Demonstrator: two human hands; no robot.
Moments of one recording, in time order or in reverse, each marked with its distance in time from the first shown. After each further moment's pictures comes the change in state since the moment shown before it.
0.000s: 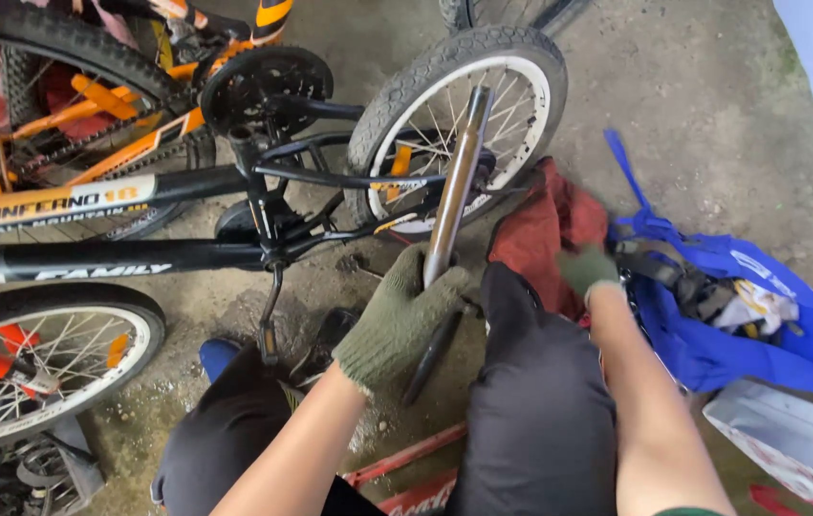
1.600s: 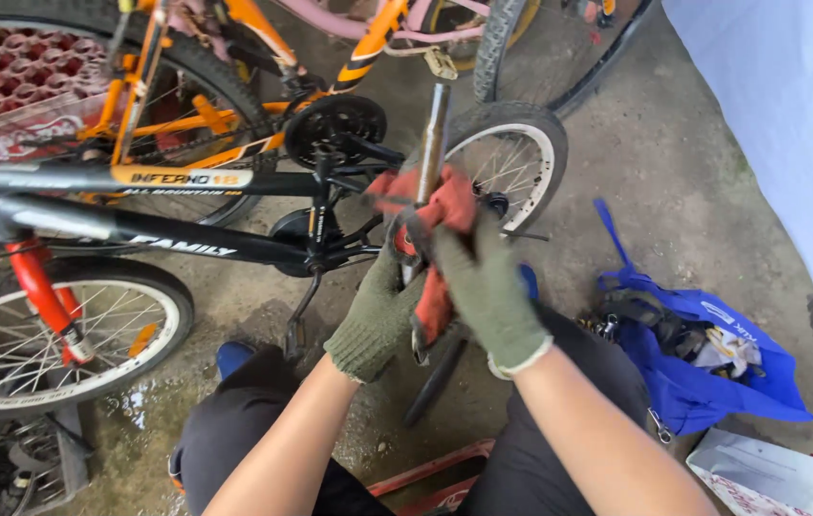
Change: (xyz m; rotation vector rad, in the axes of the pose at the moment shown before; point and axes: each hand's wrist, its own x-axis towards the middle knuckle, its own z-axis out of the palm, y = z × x) left_hand -0.080 0.017 -0.043 0.150 0.185 0.392; right_hand -0.481 -0.365 -0.151 0.745 0.146 -0.590
